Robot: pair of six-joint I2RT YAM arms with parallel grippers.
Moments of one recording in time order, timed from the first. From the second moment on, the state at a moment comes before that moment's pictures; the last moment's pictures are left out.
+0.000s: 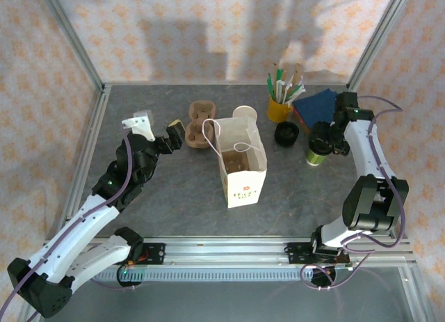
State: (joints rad) left arm -0.48 0.84 0.82 -0.18 -0.37 -0.42; right arm -0.13 1.53 1.34 -1.06 -0.03 0.35
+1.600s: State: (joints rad) left arm -0.48 0.84 0.81 -0.18 -0.37 -0.41; right arm -0.13 1.69 1.45 -1.12 -0.02 0.35
